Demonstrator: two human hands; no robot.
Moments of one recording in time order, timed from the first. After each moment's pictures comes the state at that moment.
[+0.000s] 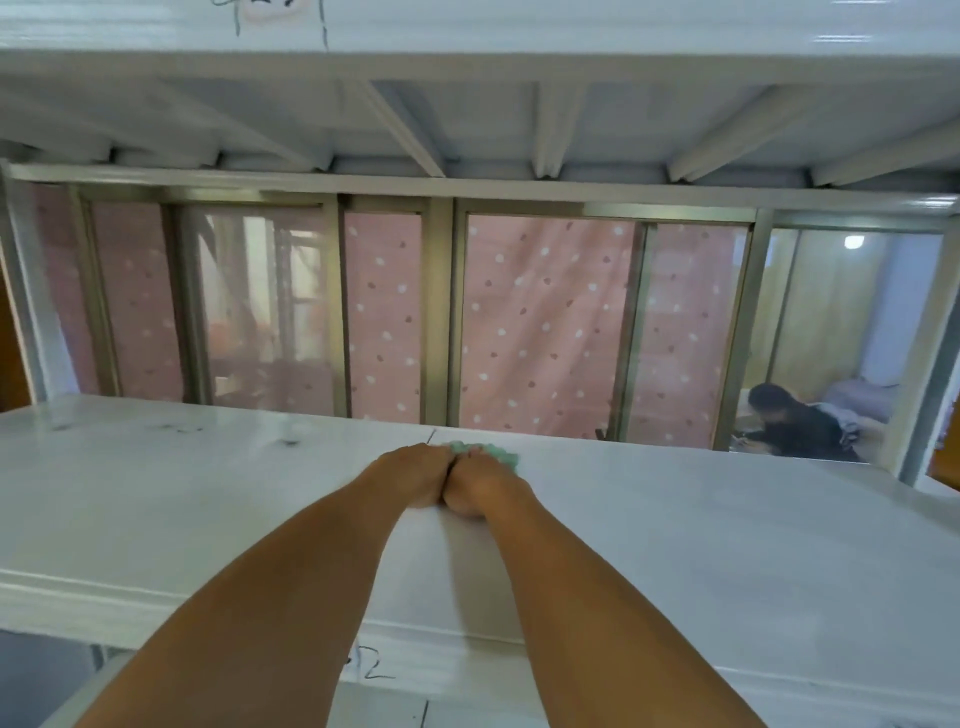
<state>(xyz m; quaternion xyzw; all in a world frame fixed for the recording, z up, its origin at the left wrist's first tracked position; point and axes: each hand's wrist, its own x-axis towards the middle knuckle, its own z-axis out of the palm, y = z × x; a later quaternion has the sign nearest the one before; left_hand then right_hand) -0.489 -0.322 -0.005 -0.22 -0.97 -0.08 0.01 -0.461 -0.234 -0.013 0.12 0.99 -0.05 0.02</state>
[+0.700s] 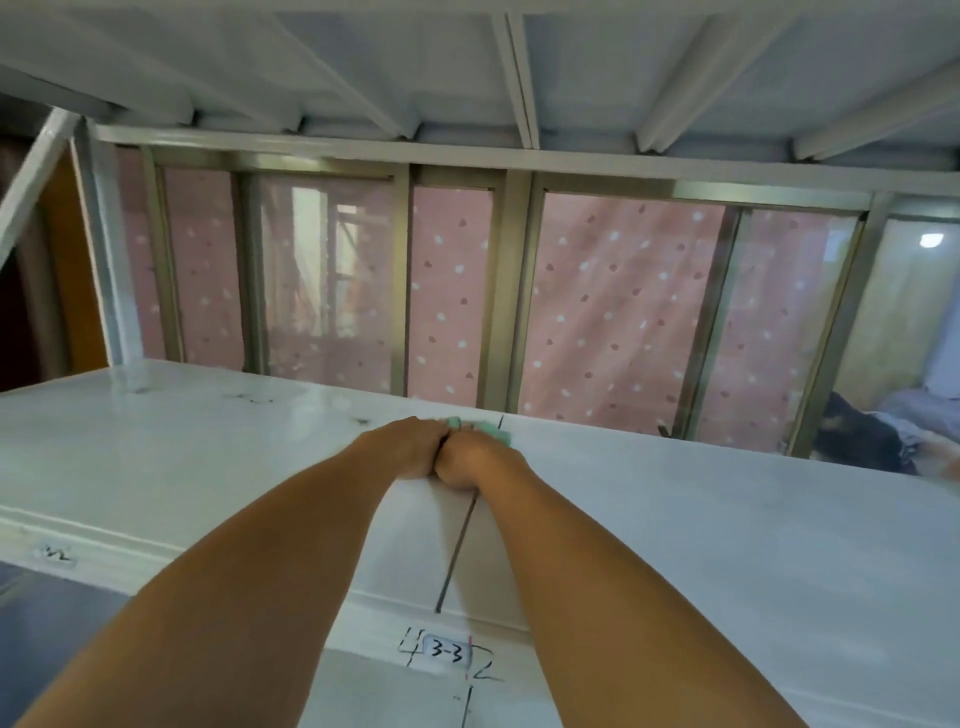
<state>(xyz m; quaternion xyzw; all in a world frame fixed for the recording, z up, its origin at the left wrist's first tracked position) -0.557 -0.412 -0.012 -0.22 -0.97 -0.07 0.00 -0.523 -0.324 -0.009 0.07 0.99 -0.01 0.07</state>
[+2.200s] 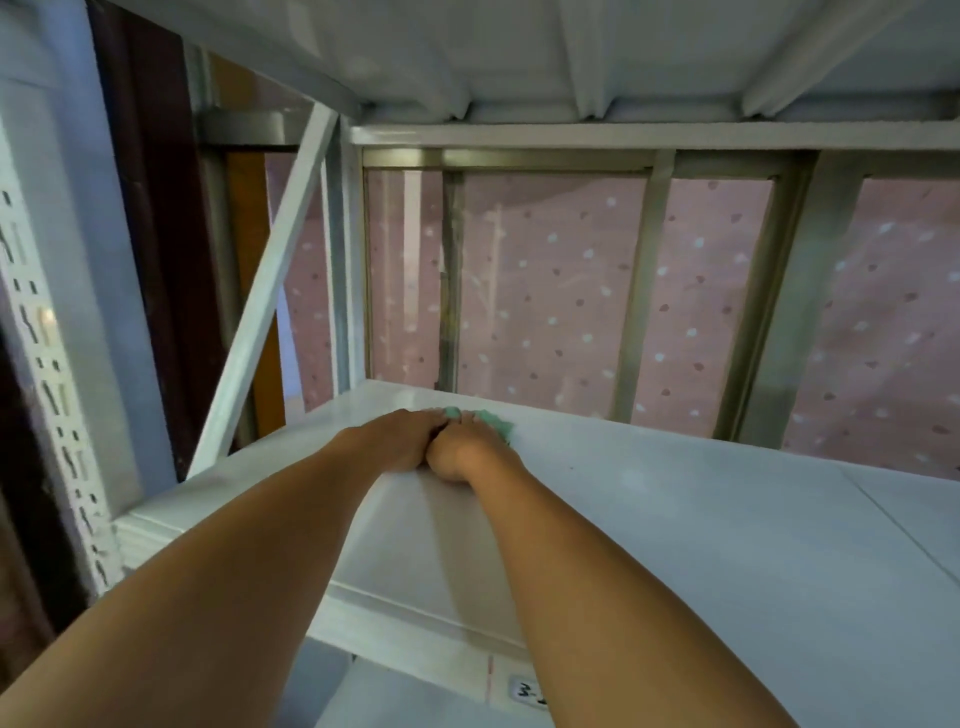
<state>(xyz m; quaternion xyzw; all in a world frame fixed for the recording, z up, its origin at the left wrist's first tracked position) -0.772 -0.793 -0.013 -0.22 -0.97 -0.07 0.00 -0.731 -0.688 -0.008 0.05 0.99 -0.12 0.04</state>
